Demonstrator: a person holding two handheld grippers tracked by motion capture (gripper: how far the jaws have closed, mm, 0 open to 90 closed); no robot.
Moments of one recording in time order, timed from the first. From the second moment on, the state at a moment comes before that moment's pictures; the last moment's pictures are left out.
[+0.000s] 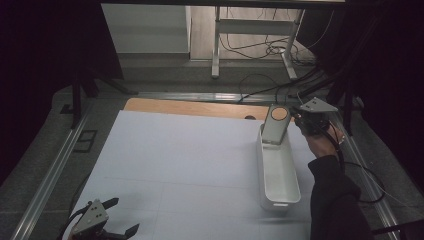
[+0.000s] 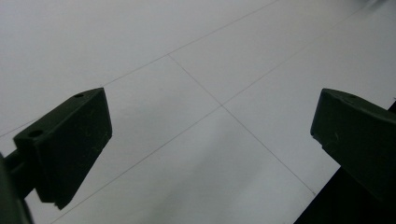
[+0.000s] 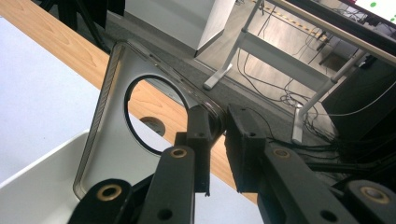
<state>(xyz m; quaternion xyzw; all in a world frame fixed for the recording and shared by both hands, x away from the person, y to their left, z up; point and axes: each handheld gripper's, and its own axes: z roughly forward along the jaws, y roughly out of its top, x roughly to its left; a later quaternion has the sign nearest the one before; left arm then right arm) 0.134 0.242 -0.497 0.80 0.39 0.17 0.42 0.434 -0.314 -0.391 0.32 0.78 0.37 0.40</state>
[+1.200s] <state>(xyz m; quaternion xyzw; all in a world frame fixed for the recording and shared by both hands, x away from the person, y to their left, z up) 0.132 0.242 -0.497 0.80 0.39 0.17 0.41 0.437 -0.305 -0.418 0.33 0.76 0.37 0.42</state>
